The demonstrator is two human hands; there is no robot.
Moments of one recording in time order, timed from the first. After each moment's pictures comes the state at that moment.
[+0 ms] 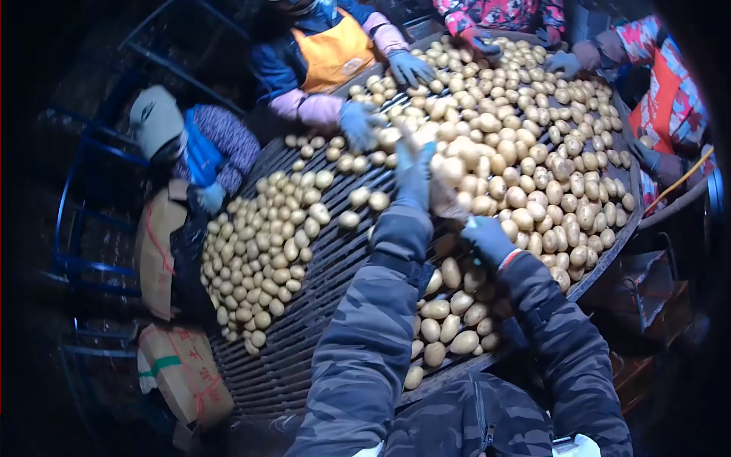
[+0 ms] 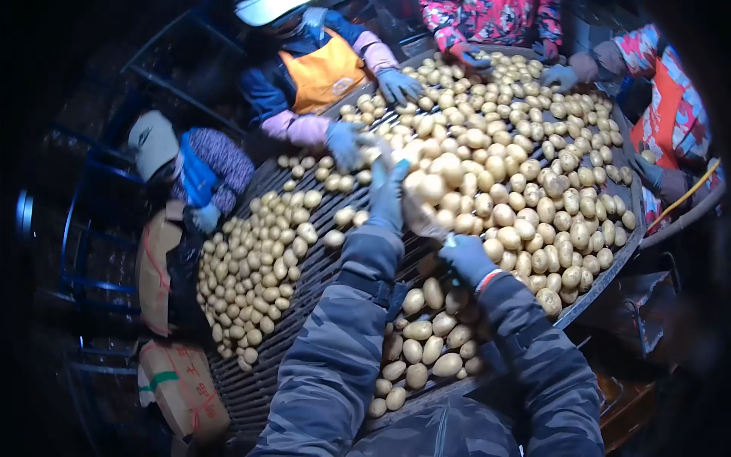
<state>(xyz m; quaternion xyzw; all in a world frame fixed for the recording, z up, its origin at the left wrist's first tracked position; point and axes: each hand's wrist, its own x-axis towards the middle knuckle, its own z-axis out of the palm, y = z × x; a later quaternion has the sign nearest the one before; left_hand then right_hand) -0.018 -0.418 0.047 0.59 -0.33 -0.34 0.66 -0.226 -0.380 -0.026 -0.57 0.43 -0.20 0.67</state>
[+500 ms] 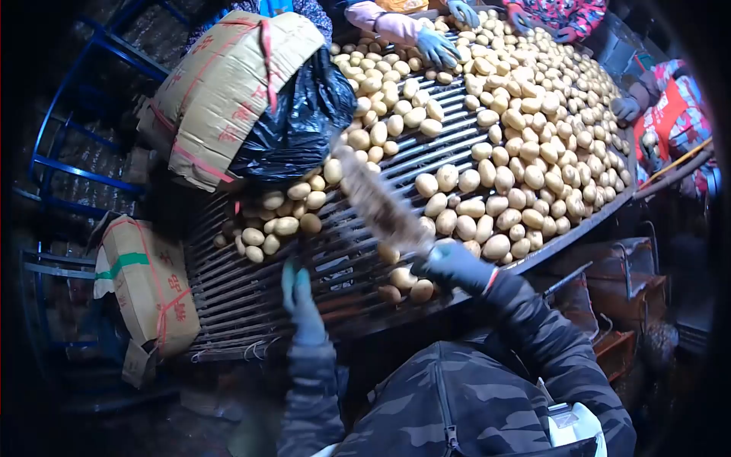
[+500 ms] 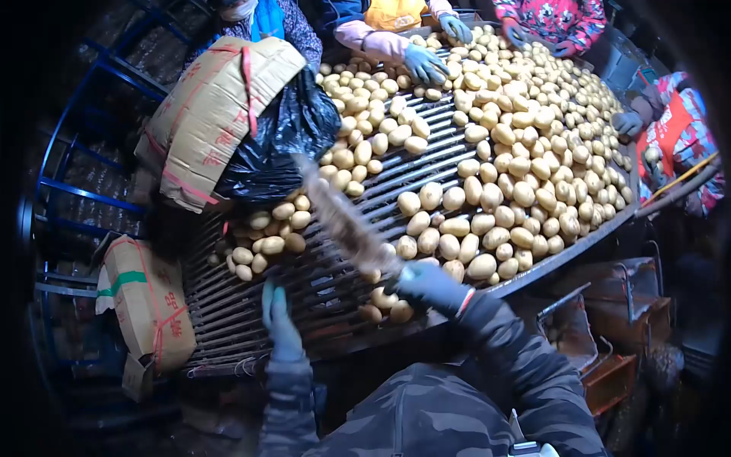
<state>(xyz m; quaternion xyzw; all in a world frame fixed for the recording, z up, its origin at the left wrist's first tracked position) 0.015 0.174 0.077 0.73 -0.12 -0.15 0.66 -0.197 -0.081 0.061 -0.54 0.30 0.05 0.79</state>
